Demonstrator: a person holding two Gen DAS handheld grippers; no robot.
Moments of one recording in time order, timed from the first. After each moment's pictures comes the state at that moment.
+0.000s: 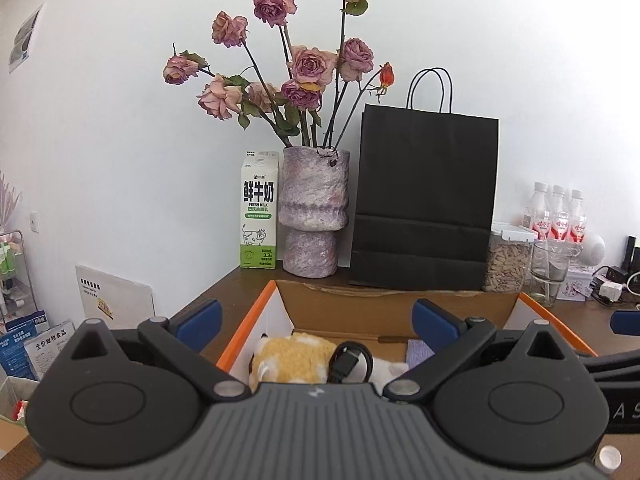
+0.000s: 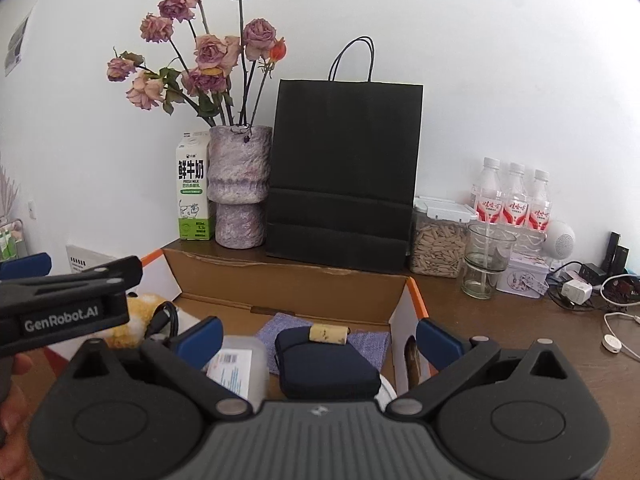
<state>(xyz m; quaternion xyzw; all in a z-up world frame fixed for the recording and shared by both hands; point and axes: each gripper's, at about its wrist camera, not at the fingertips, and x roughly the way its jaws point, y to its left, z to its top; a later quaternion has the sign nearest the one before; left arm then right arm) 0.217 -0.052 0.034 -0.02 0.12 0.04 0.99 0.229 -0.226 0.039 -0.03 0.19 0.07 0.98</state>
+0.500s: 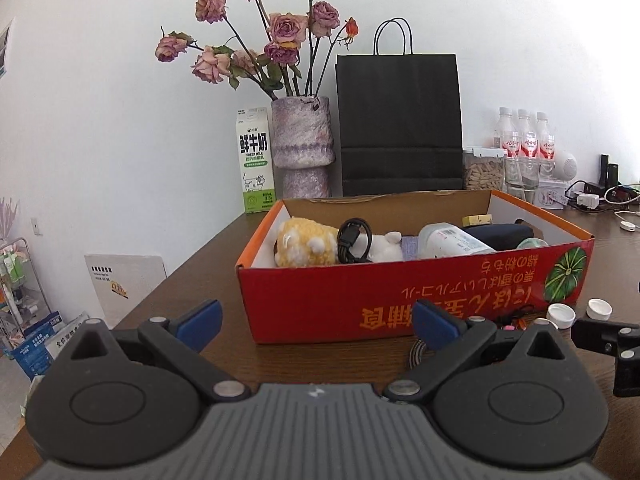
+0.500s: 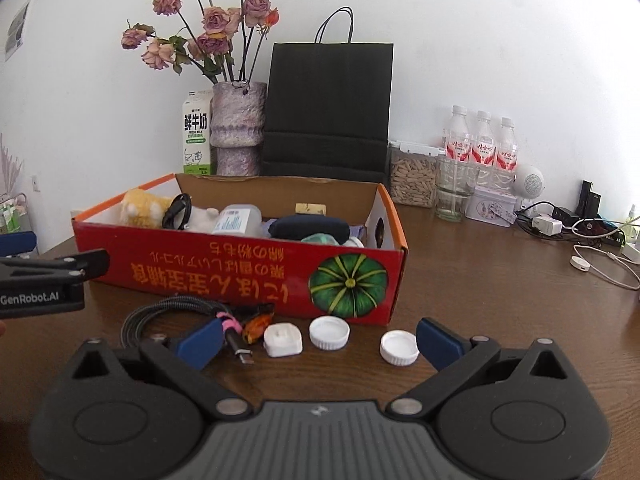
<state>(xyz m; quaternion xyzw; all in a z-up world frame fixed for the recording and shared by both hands) 0.133 -0.041 -0.008 0.03 0.17 0.02 0.98 0.127 -0.257 -0.017 -0.03 0.23 0.06 0.97</state>
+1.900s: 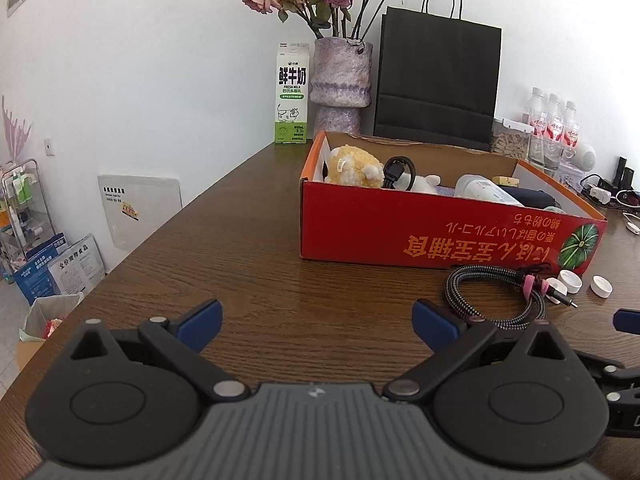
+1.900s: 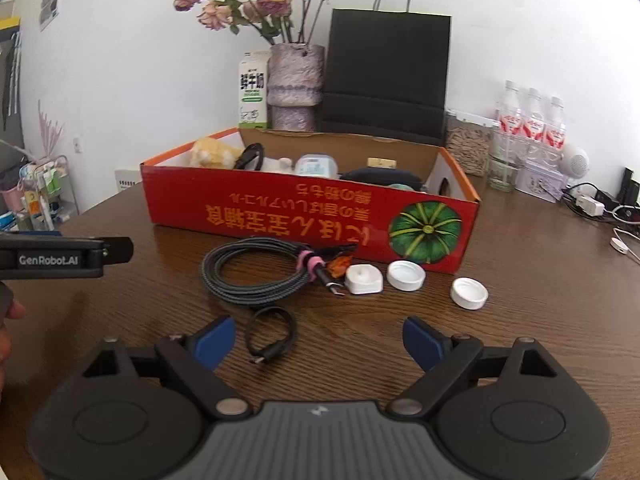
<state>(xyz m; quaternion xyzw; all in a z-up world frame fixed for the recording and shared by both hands) 0.113 0.000 -0.019 -0.03 0.26 0.04 0.96 0.113 -0.212 -0.023 -0.06 0.29 0.14 0.95</state>
